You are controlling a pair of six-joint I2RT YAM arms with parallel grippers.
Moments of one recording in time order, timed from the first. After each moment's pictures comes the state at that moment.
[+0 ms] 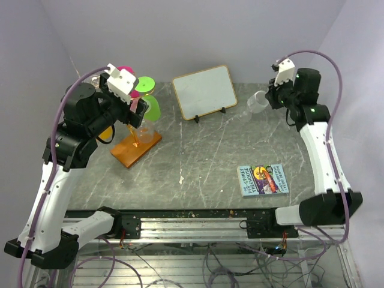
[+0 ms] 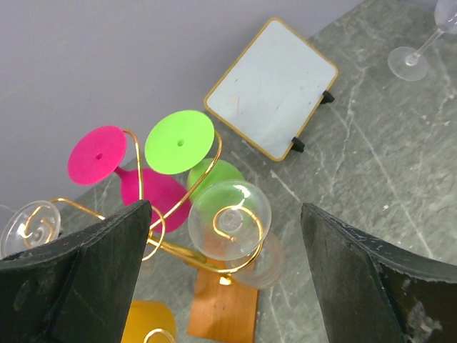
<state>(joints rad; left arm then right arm) -0.36 1.03 1.53 -0.67 0.15 0.31 0.04 1.40 1.49 -0.57 -0.19 -0.29</state>
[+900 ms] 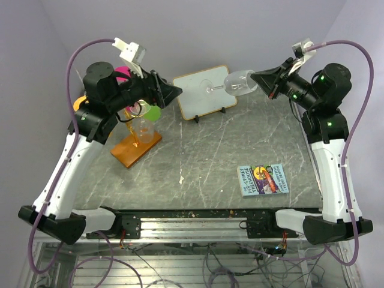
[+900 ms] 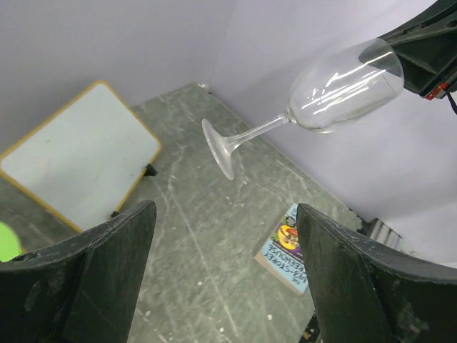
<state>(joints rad) -0.40 1.23 1.59 -0.37 0.48 -0.28 0.11 1.22 1.61 -0.34 -0.65 0.06</state>
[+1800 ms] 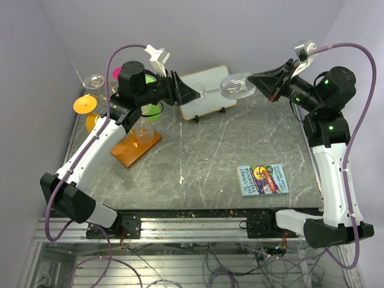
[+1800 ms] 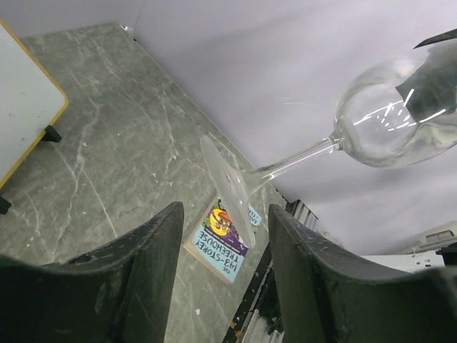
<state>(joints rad) -0.48 1.44 1.53 -0.17 0.61 -0.56 0.11 1.19 1.59 -0.25 -0.78 0.14</state>
